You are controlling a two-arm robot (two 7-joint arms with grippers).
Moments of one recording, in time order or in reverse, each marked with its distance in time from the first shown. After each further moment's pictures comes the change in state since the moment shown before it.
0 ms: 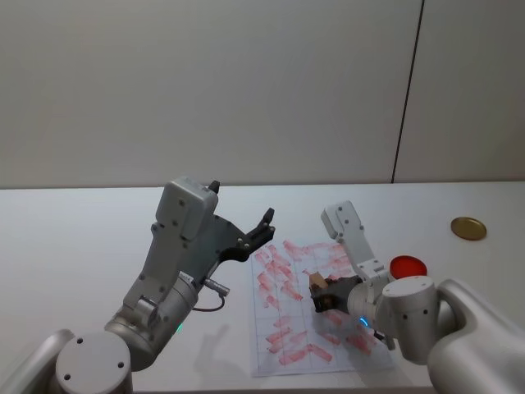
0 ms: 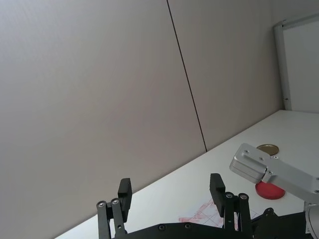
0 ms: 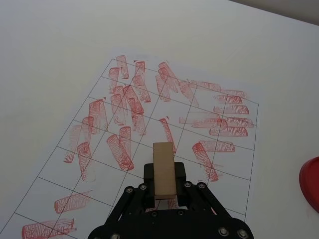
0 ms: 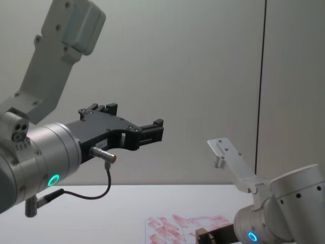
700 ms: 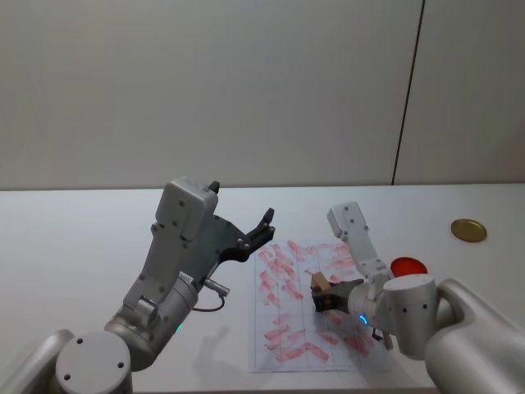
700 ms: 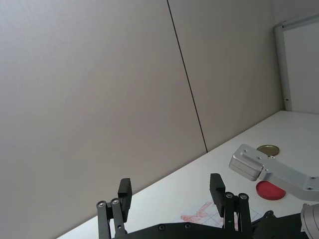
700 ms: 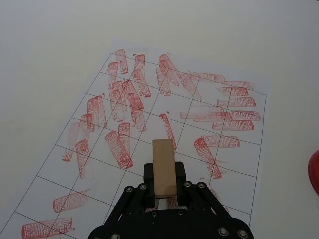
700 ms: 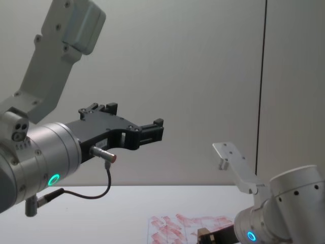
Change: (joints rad) left arm 0.000 0.000 0.000 0.000 0.000 0.000 0.000; right arm 0.046 -0.022 0.028 0.100 0.052 0.000 -0.009
